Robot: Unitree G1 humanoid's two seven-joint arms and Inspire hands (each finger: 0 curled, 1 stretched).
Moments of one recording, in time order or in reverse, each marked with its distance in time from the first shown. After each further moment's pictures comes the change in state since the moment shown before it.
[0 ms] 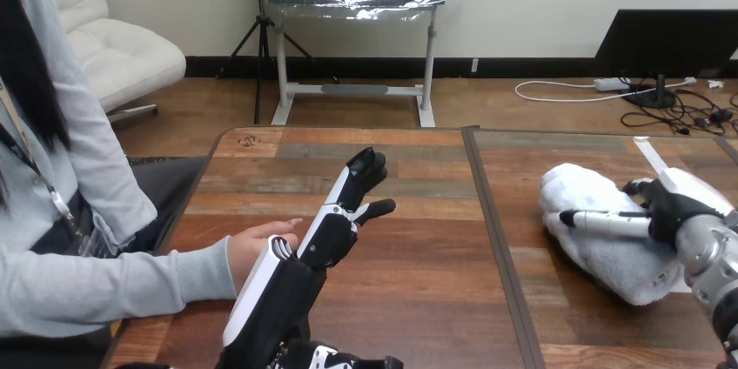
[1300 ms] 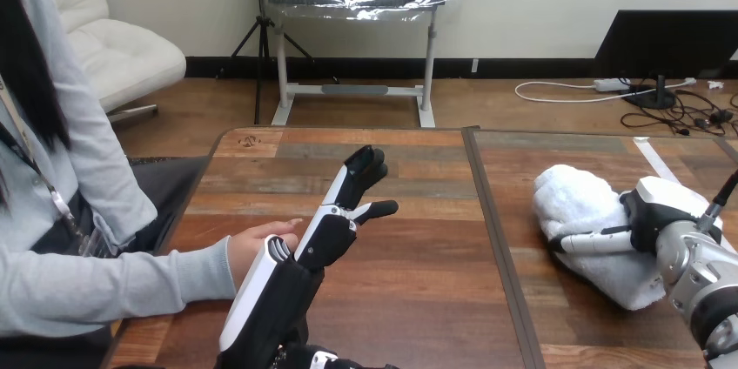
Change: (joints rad) left arm 0.015 0.005 0.003 -0.026 0.058 -0.026 0.062; right arm 0.003 0.043 0.108 0.000 -0.052 0.061 -0.036
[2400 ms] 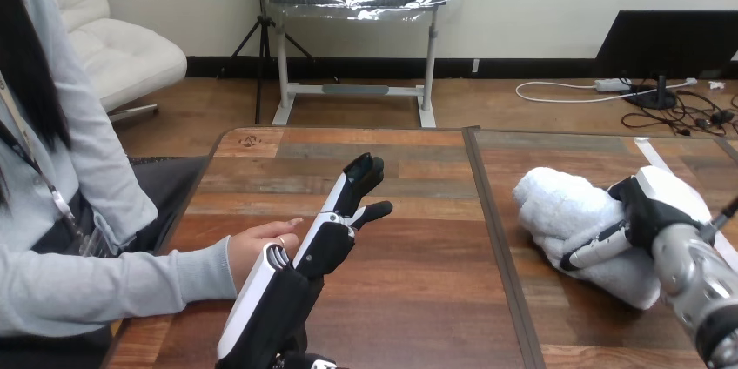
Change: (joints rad) left arm 0.030 0.021 -0.032 -0.032 -0.022 0.020 0.004; right arm 0.060 -0.002 -0.115 -0.001 0.132 -0.194 -0.119
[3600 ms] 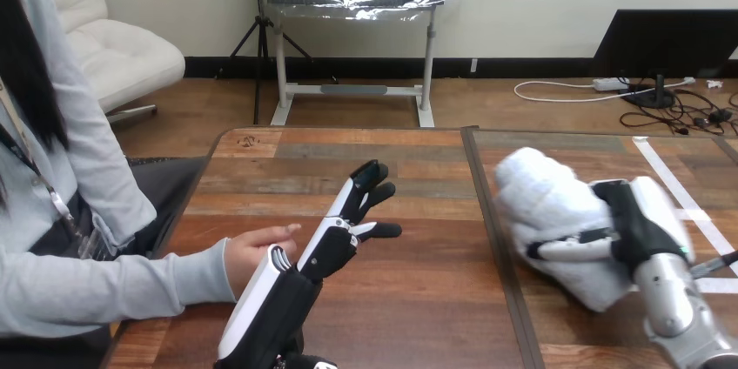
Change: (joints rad) left arm 0.000 0.020 0.030 -0.001 0.081 0.020 0.027; right arm 0.118 0.068 -0.141 0.000 0.130 -0.326 -0.096
